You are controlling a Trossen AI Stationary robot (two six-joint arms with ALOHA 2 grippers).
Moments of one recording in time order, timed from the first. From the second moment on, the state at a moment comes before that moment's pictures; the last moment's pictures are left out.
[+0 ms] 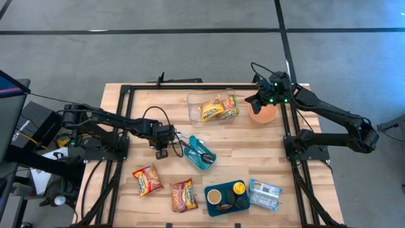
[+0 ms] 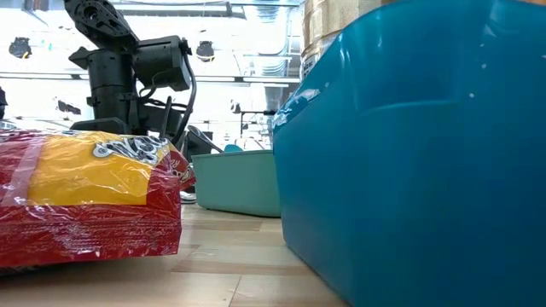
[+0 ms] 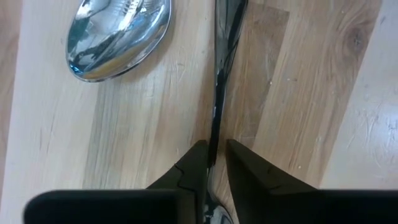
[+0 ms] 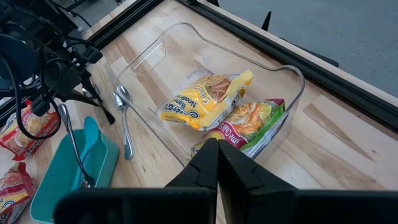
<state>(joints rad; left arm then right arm) 0.07 1.47 0.62 -0.50 -0.06 -0.15 -0.72 1.02 0.79 -0.41 -0.31 0.20</state>
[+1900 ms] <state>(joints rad) 0.07 1.08 0.62 -0.60 -0.26 -0.19 -0.72 1.02 0.79 -0.41 -0.31 0.20</state>
